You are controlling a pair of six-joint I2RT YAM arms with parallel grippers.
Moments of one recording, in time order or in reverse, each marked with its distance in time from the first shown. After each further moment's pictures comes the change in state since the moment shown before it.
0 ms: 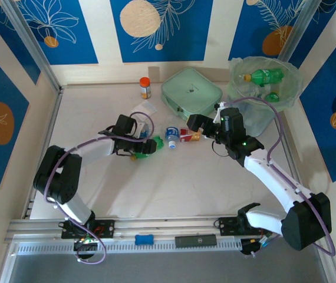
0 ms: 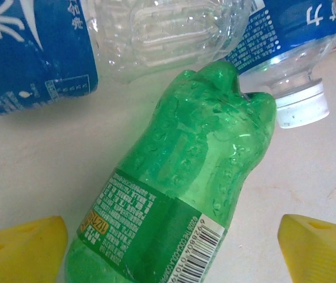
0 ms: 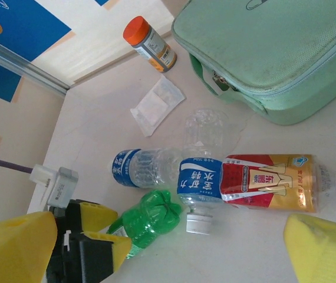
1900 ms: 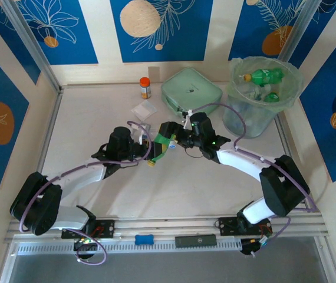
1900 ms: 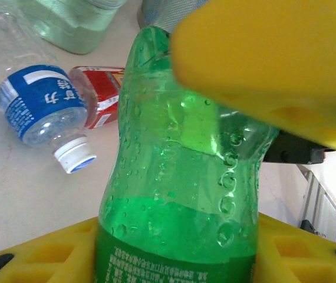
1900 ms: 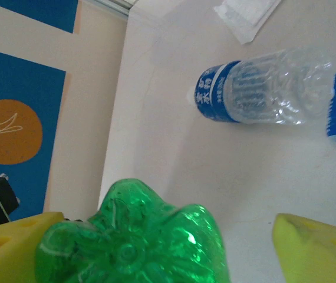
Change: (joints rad) left arm -0.149 -0.325 -0.310 0.552 0.163 -0.283; right arm 0.198 0.335 -0.005 0.364 -0.212 0.283
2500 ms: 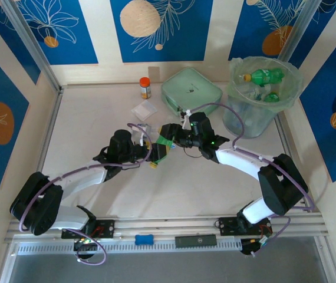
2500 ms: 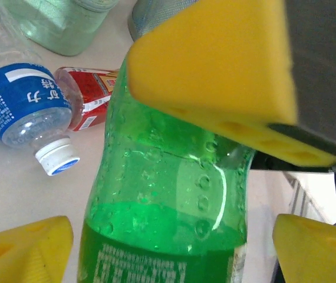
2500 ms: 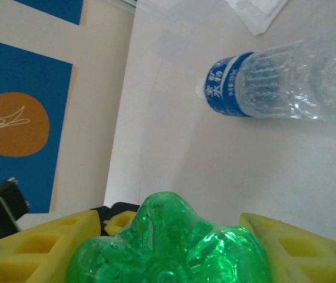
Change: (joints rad) left arm -0.022 -0.009 -0.045 0.088 -0.024 -0.067; right arm -0.005 0.010 0.005 0.004 -0.027 -0.002
